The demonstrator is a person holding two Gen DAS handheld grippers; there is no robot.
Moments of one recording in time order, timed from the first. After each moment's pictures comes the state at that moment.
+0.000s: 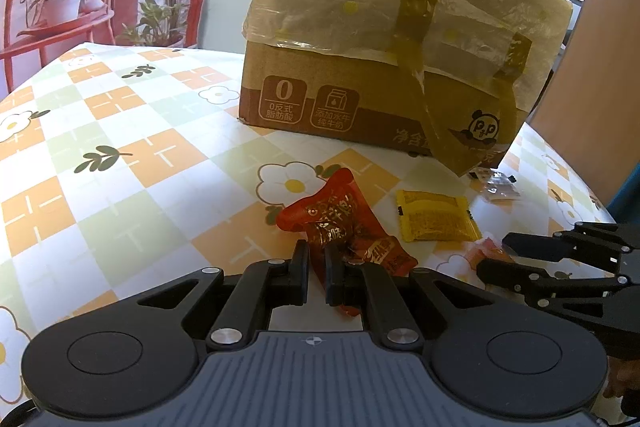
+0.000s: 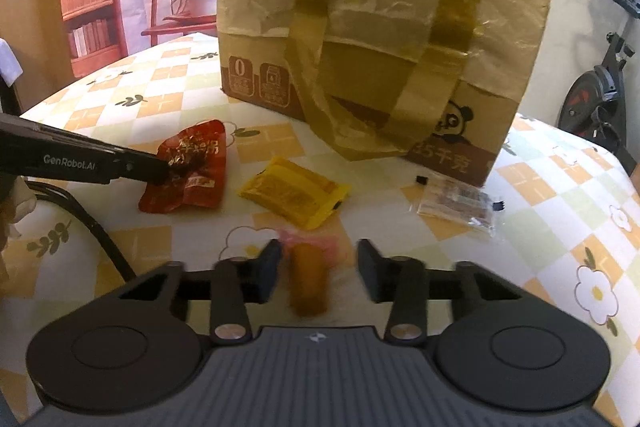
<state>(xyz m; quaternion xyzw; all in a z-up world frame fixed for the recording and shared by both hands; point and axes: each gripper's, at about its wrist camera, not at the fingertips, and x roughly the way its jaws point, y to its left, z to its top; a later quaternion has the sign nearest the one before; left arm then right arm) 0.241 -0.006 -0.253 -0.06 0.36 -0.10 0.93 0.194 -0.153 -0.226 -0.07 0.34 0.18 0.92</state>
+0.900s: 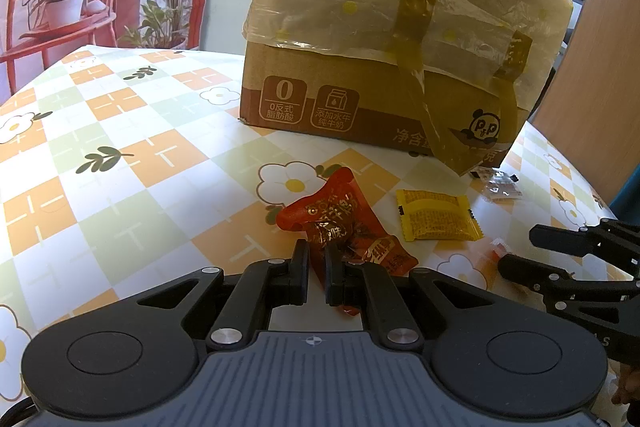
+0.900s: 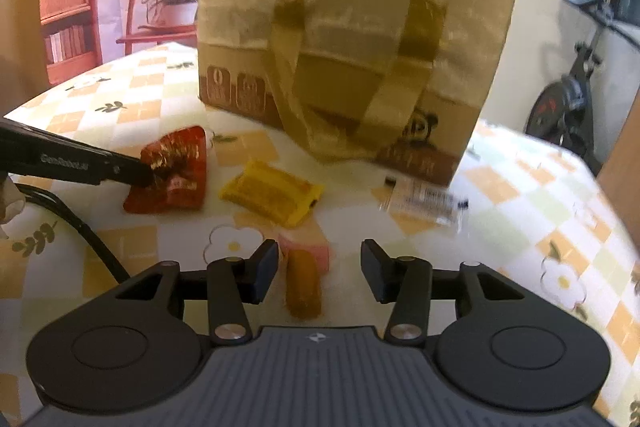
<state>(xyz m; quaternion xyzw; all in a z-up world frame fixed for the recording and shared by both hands) 0.240 -0.007 -0.252 -0.05 0.36 -0.10 0.93 0.176 -0.154 -0.220 -0.08 0.31 0.14 0.94</state>
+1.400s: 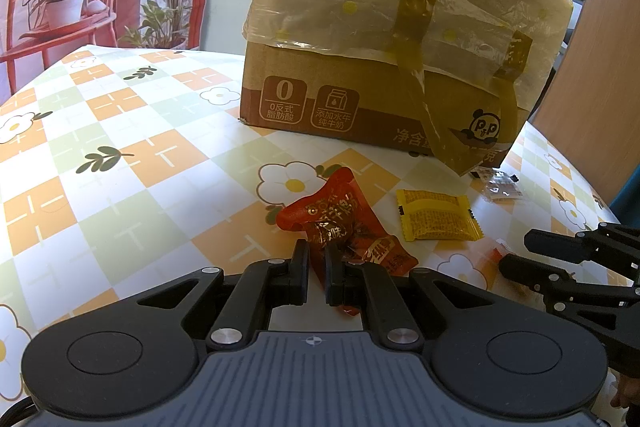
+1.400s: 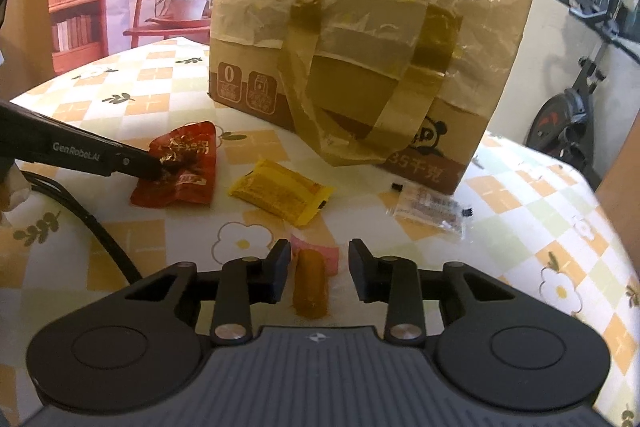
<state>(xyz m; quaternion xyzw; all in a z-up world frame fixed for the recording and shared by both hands) 0.240 -0.007 -0.252 -0.05 0.36 -0.10 0.93 0.173 -0.146 -0.221 -0.10 0.31 0.14 0.94</state>
